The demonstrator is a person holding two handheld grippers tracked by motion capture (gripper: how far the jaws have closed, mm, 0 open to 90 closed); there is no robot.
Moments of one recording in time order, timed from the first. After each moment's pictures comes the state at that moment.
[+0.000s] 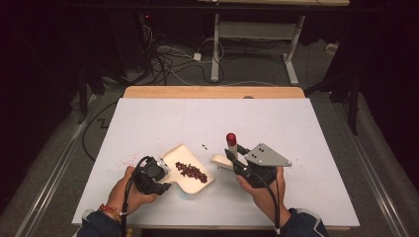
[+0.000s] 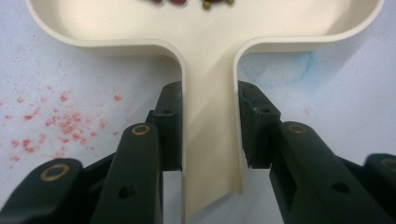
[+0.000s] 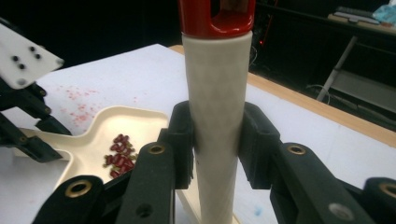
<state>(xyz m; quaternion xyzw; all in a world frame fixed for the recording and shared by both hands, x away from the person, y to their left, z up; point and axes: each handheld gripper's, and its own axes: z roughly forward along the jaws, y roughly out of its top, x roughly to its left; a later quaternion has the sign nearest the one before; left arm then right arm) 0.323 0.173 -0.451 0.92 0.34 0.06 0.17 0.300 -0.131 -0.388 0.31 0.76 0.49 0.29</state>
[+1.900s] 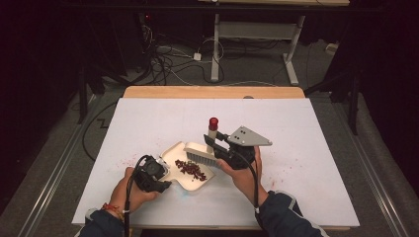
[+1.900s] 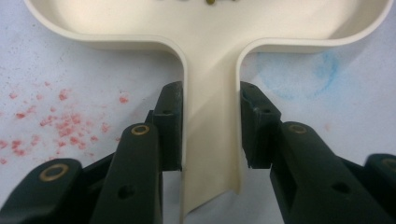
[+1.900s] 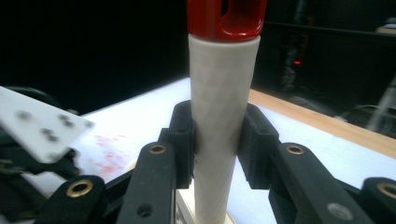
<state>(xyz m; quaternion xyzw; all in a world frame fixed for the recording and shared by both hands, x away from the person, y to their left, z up) 0.332 0.176 -0.462 0.91 0.37 0.05 0.18 0.346 -0.094 -0.388 0.29 0.74 0.57 0.22</state>
